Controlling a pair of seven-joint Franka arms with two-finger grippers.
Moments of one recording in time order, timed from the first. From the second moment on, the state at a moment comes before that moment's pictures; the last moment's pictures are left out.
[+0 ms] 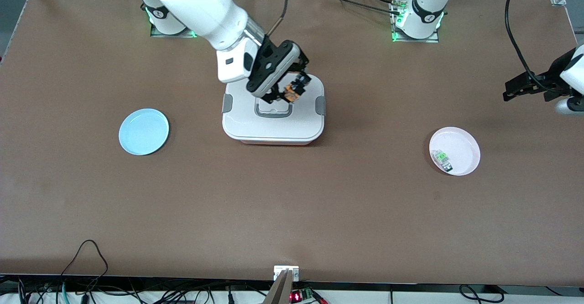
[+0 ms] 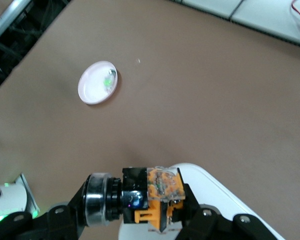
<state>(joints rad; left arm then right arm) 0.09 0.06 -0.06 -1.57 -0.02 1.54 0.06 0.27 0.34 0.54 -1.55 0.25 2.38 -0.04</state>
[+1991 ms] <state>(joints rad) 0.07 0.12 -0.14 -2.06 -1.47 1.60 0.10 0.44 0.39 0.54 -1.54 0.25 2.61 0.04</state>
